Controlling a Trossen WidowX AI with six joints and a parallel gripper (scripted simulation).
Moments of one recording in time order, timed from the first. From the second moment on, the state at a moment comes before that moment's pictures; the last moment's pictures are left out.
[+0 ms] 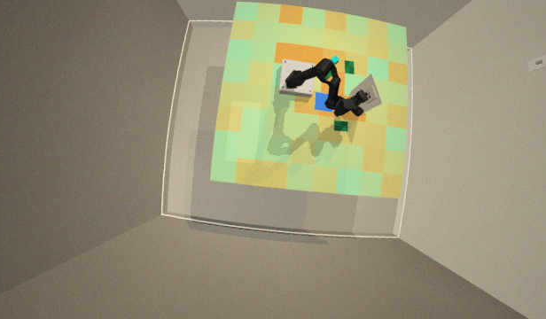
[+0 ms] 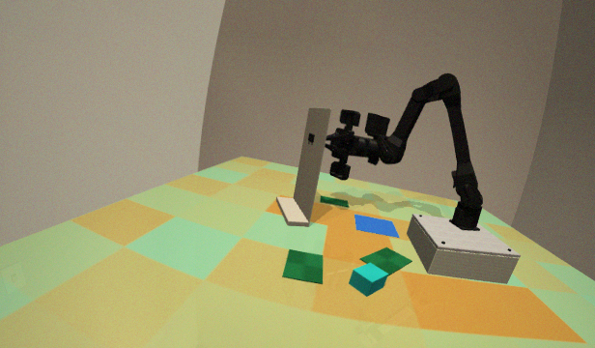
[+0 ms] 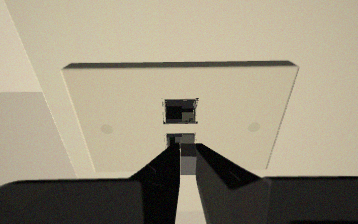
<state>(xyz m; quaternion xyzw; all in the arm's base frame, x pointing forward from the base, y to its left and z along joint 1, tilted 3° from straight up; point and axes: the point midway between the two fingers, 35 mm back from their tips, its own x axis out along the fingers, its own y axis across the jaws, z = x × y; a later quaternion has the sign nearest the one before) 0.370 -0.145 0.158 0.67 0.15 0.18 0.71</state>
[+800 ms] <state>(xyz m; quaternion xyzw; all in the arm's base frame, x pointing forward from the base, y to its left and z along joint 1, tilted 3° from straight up) 0.357 -0.148 0.157 0.67 0.15 0.18 0.71</state>
